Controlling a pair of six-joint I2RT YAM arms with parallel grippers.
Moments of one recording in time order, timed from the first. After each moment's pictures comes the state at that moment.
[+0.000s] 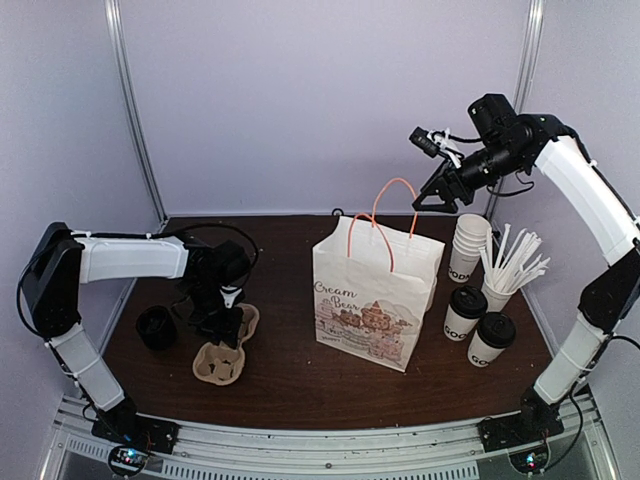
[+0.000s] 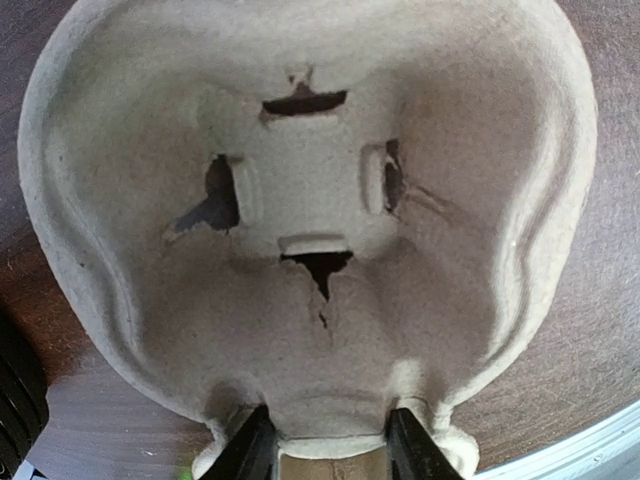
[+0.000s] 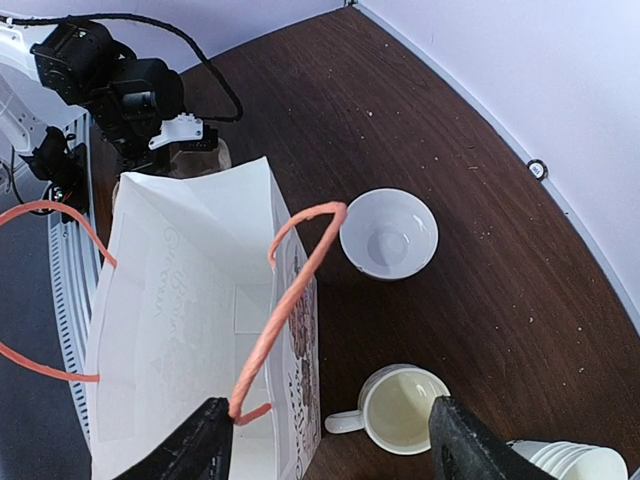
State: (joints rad) left arm -0.67 1.68 1.10 -0.97 0.07 -0.44; right arm 0.36 1.66 1.99 -1.23 -0.56 -0.49
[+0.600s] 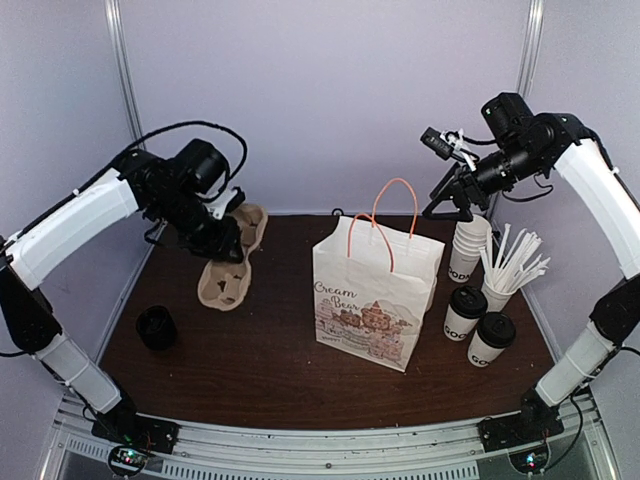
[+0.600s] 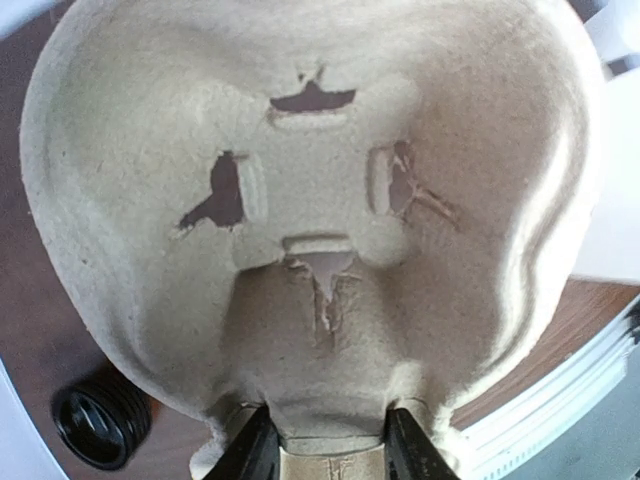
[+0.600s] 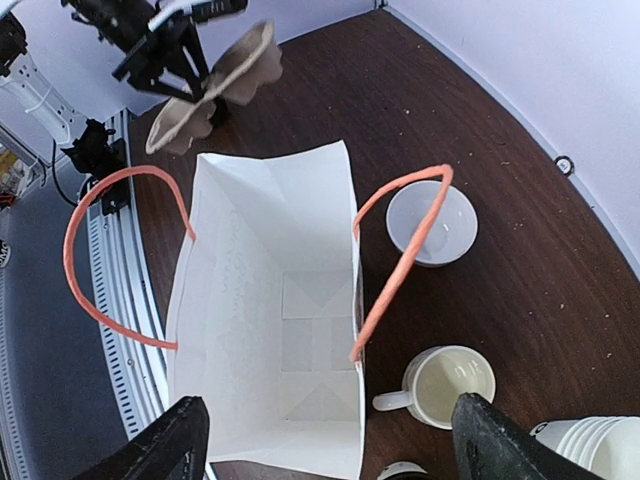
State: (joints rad) left arm -0.67 1.54 1.56 -1.19 0.03 -0.35; right arm 0.37 1.56 1.96 -1.32 -0.61 -0.47
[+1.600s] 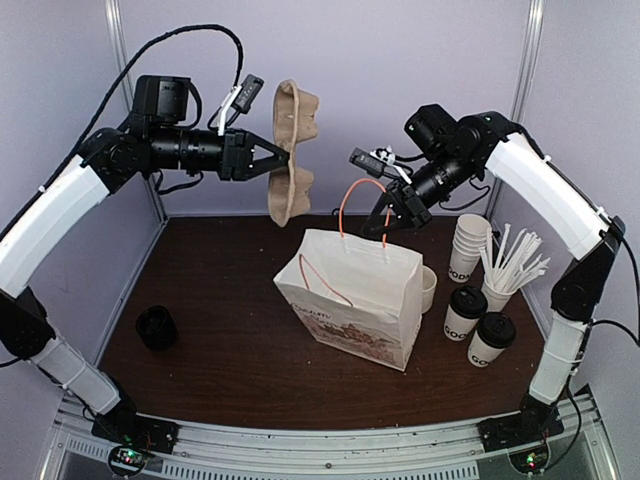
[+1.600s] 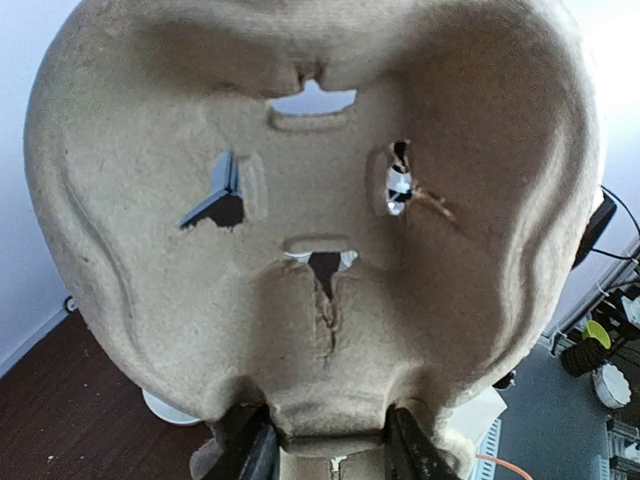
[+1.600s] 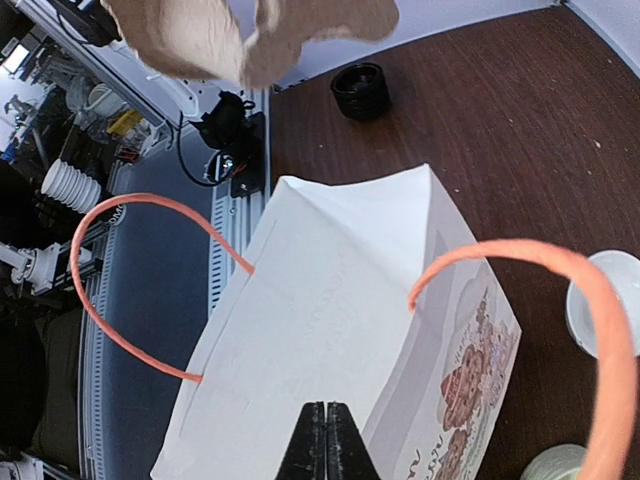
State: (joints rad) left arm -0.67 1.50 1.83 -0.63 0.54 -0.10; right arm 0.61 1.82 2.14 -1.38 -0.81 -0.44
